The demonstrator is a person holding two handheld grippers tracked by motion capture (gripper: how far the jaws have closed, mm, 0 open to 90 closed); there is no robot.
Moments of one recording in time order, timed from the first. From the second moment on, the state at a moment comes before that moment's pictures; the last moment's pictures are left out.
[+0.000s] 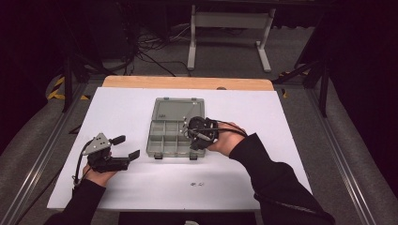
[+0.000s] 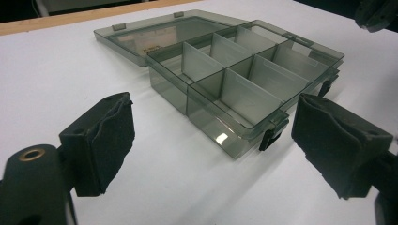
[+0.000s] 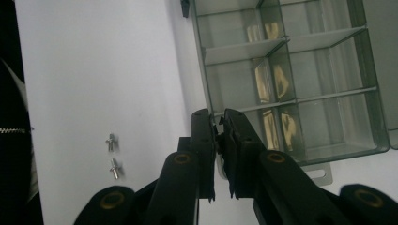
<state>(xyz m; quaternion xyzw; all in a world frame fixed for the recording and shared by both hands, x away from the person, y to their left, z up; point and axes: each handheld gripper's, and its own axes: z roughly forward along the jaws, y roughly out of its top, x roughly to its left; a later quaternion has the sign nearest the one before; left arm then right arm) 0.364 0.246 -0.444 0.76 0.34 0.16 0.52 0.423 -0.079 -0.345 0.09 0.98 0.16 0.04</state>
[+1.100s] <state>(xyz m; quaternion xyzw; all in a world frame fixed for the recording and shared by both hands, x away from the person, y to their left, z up) 0.364 0.246 -0.445 0.76 0.34 0.16 0.52 0.460 -0.046 -0.363 0.09 0.98 0.15 0.04</state>
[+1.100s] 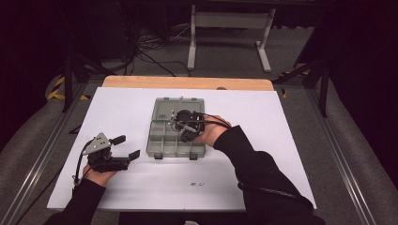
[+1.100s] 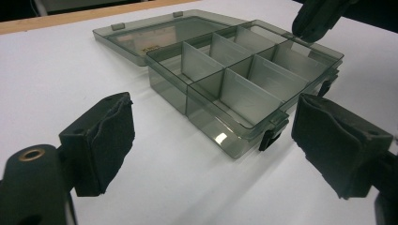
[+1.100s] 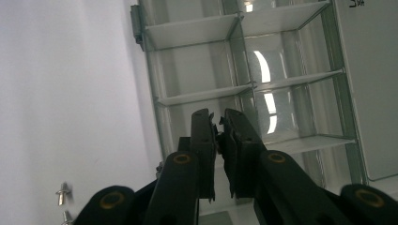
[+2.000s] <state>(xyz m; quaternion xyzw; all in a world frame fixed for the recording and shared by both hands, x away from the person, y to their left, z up) 0.366 0.247 -0.446 0.76 0.34 0.16 0.52 0.470 -0.038 -0.395 0.09 0.99 0.13 0.03</state>
